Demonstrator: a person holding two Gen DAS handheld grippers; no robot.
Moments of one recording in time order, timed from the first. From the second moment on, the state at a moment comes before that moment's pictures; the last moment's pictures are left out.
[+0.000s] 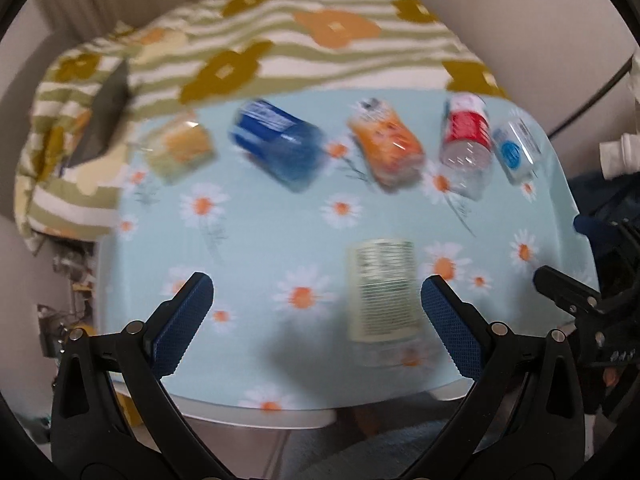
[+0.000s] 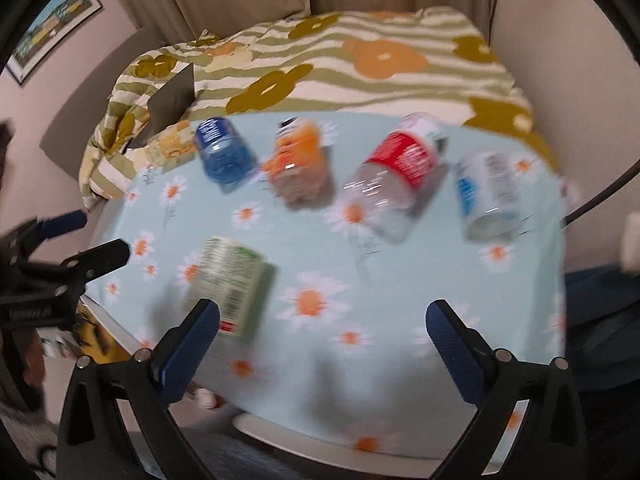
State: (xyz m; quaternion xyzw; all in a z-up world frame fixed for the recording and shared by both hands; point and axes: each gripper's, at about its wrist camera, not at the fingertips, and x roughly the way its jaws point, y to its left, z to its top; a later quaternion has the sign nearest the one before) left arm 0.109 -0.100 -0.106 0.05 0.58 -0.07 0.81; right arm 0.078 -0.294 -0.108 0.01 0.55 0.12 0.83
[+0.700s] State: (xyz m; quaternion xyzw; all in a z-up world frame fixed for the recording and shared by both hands) left arm 0.158 -0.136 -0.198 -0.02 0.73 -0.03 0.68; right arm 0.089 -0.369 -0.131 0.02 0.53 0.17 0.83
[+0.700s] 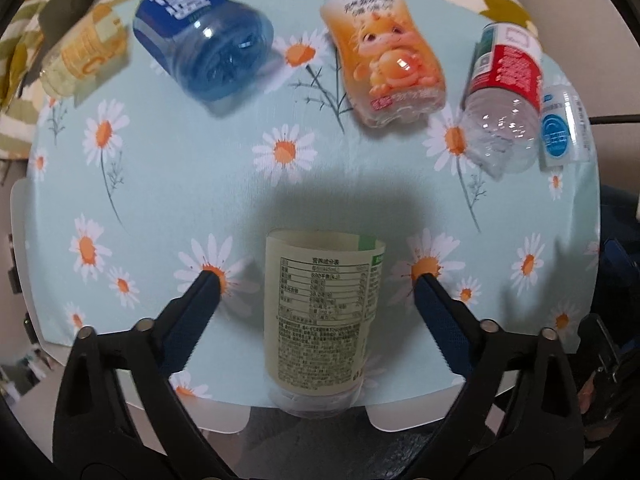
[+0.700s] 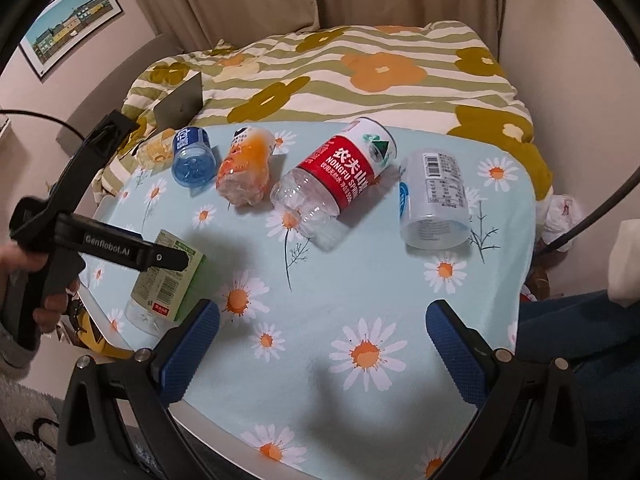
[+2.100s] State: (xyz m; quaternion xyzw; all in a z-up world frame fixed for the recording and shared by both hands) left arm 0.086 -0.128 -0.151 -0.02 0.38 -0.11 0.92; right arm 0.073 -0.348 -0.118 0.06 0.46 0.11 0.88
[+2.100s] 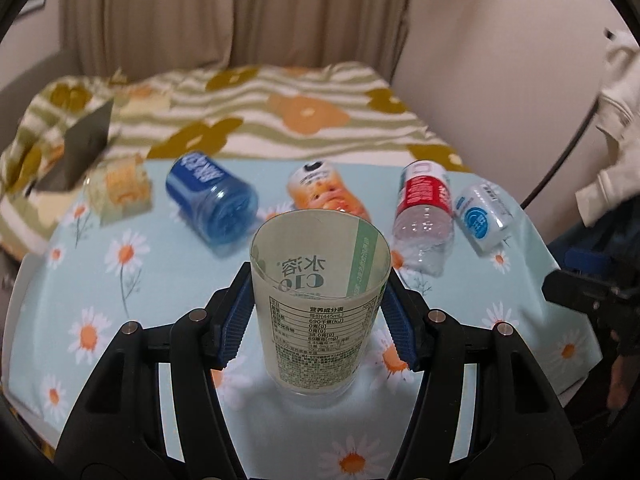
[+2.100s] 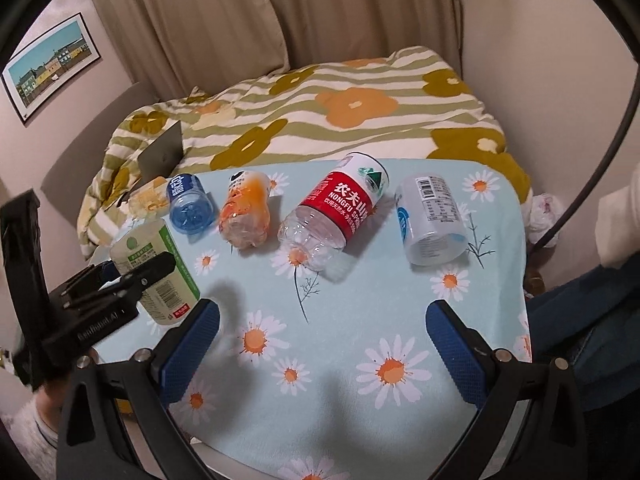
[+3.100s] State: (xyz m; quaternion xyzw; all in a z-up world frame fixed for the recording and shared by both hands) left arm 0.048 -0.141 -0.171 0.04 0.39 -0.11 0.91; right arm 0.044 -0.334 -0.123 0.05 0.45 0.09 0.89
